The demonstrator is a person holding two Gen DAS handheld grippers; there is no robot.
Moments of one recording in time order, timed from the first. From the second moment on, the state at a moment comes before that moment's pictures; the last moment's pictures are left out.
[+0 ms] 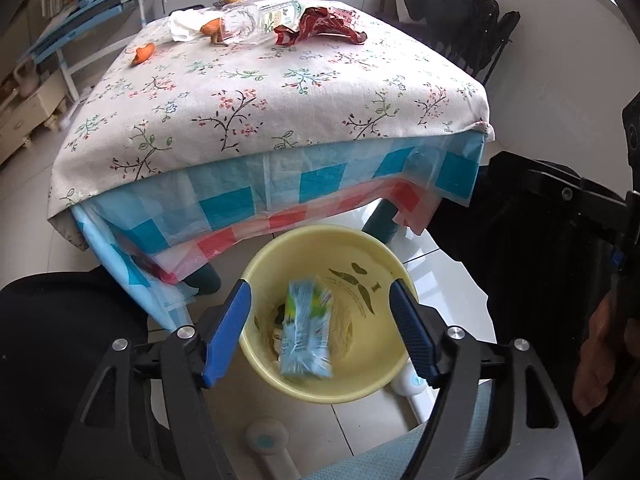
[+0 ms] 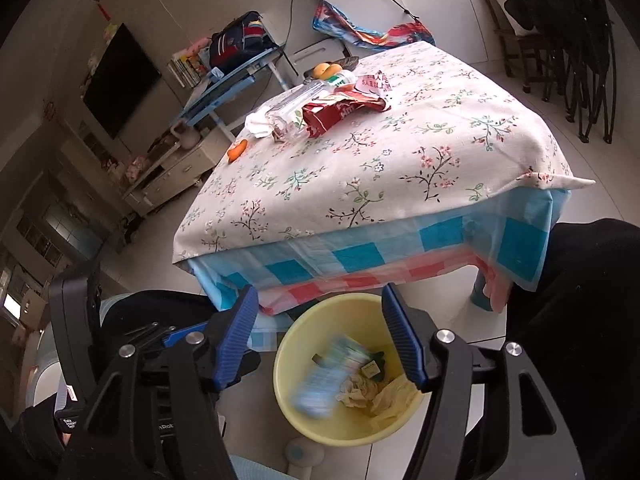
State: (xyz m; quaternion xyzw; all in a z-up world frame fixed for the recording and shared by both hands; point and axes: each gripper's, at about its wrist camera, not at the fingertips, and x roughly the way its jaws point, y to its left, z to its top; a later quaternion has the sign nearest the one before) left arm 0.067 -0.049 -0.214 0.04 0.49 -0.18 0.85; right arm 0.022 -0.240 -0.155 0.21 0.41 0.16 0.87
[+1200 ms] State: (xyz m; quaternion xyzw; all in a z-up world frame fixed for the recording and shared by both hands) left arm 0.063 -0.013 -0.166 0.04 0.34 -0.04 0.94; right arm 0.018 -0.221 -0.152 0.15 0.37 0.16 0.90
